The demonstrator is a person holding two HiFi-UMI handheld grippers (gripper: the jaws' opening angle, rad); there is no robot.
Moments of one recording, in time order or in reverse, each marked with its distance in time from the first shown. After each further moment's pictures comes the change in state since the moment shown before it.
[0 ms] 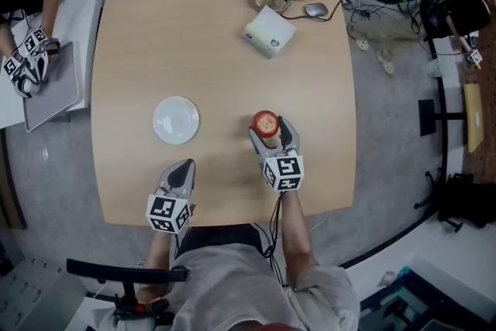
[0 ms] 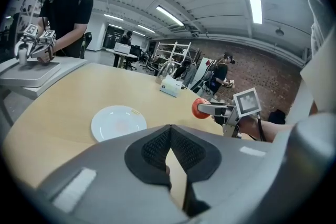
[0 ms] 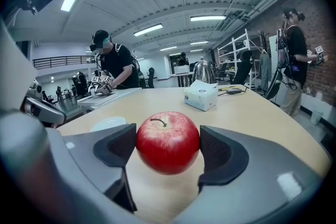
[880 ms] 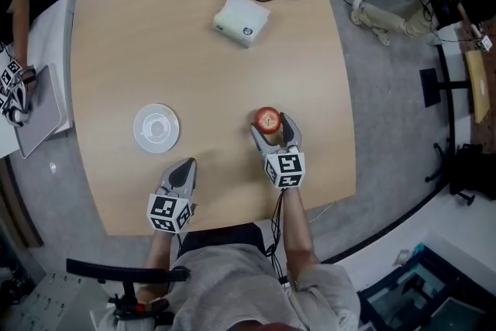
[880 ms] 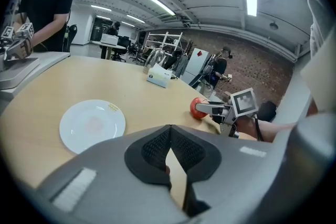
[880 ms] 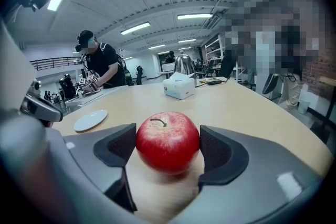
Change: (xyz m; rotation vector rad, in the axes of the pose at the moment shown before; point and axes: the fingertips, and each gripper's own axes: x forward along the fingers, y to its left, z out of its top) left arm 0.053 -0.034 -0.011 0.055 0.102 -0.091; right arm -0.015 -0.065 -0.039 0.078 0.019 -0.104
